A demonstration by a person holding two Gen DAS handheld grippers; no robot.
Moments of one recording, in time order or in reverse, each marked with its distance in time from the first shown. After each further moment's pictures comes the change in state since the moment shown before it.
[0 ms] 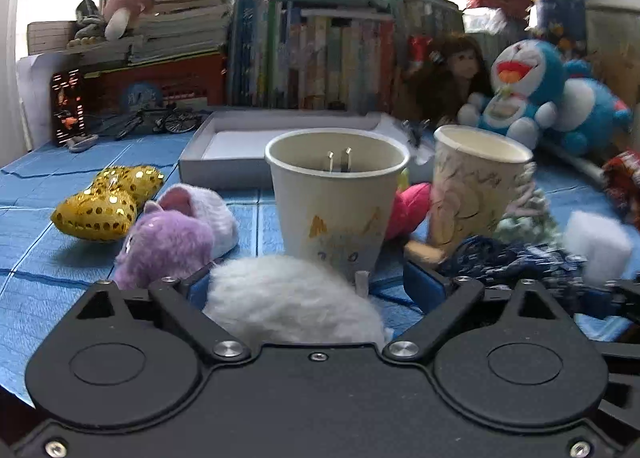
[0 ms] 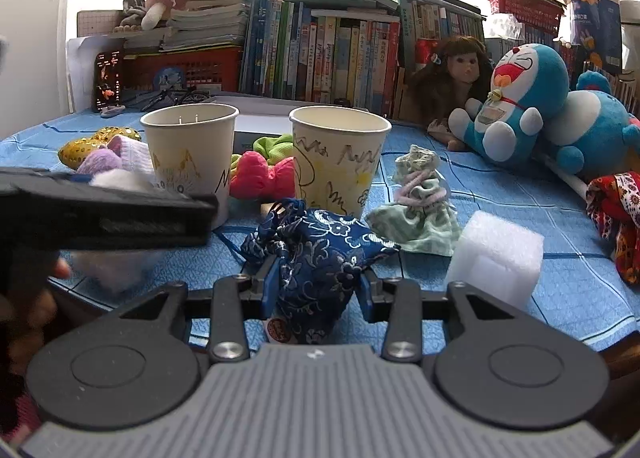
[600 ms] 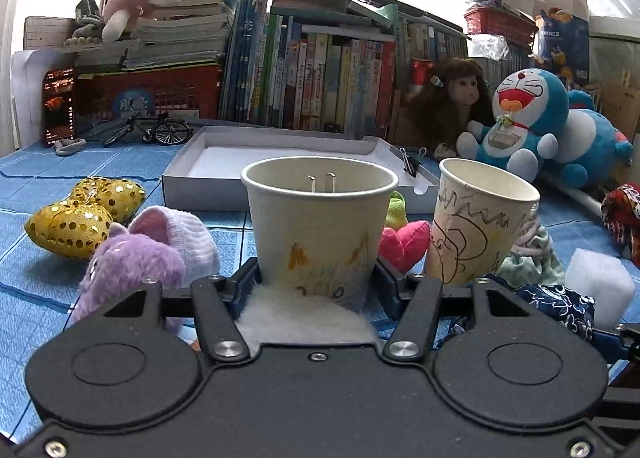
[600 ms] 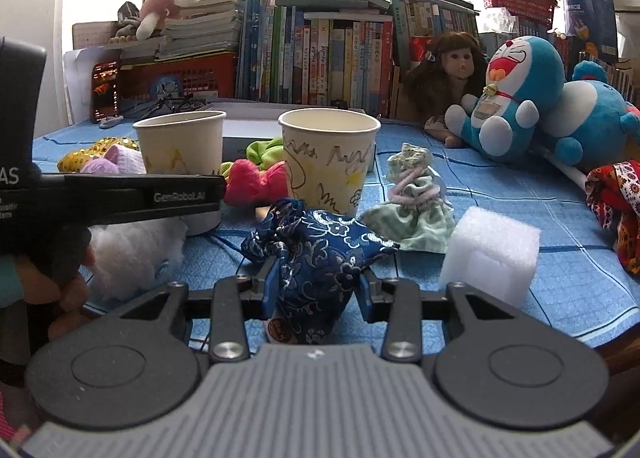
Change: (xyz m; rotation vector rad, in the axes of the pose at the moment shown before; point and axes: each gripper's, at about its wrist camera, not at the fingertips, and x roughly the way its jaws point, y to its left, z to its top) left arm 0.016 0.003 0.009 -0.052 -0.070 -0.058; right arm -0.001 -0.007 0.001 0.036 -0.014 0.003
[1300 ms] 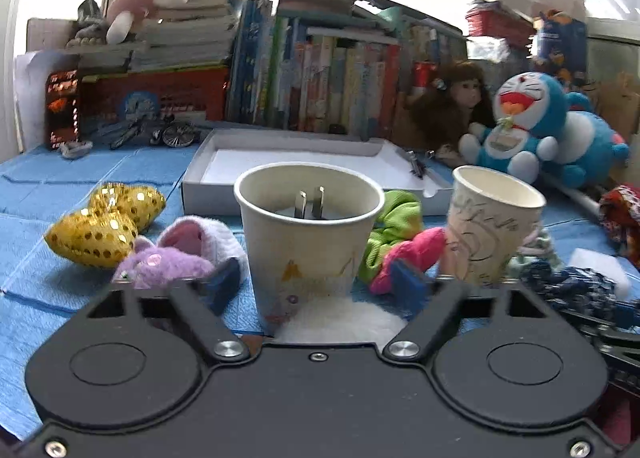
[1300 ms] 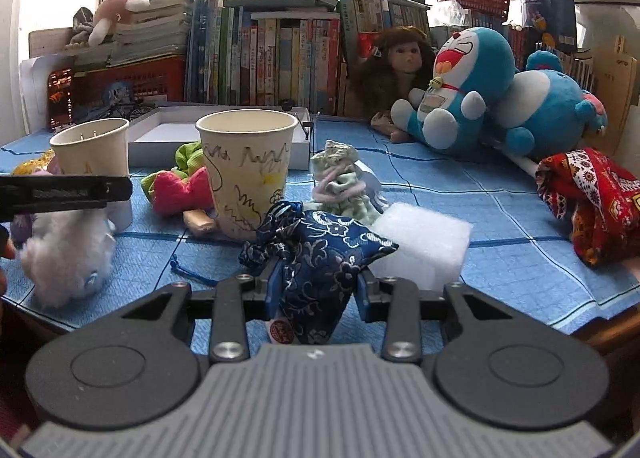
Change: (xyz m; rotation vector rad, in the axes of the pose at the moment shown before) left arm -0.019 0.020 0.007 0.018 0.003 -0.014; right arm 0.004 -0.030 0.000 0.044 0.001 -0.111
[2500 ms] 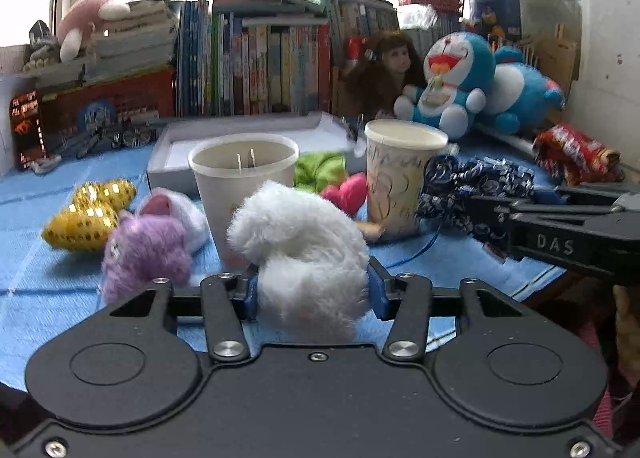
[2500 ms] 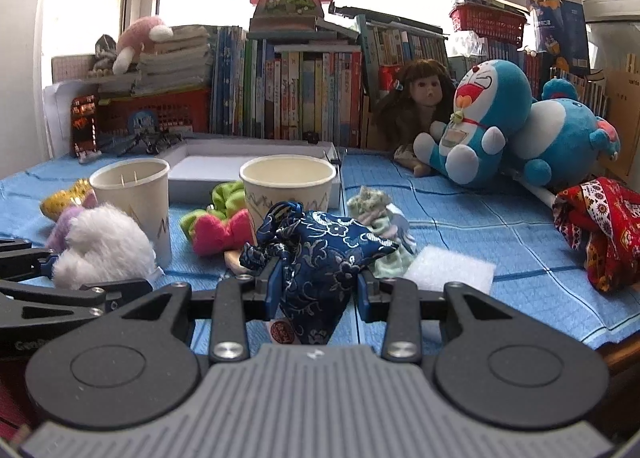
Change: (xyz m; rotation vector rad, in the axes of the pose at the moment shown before) left arm -0.059 -0.019 -0.016 0.135 0.054 -0.124; right arm -0.023 0.010 0.020 0.016 -0.094 0.063
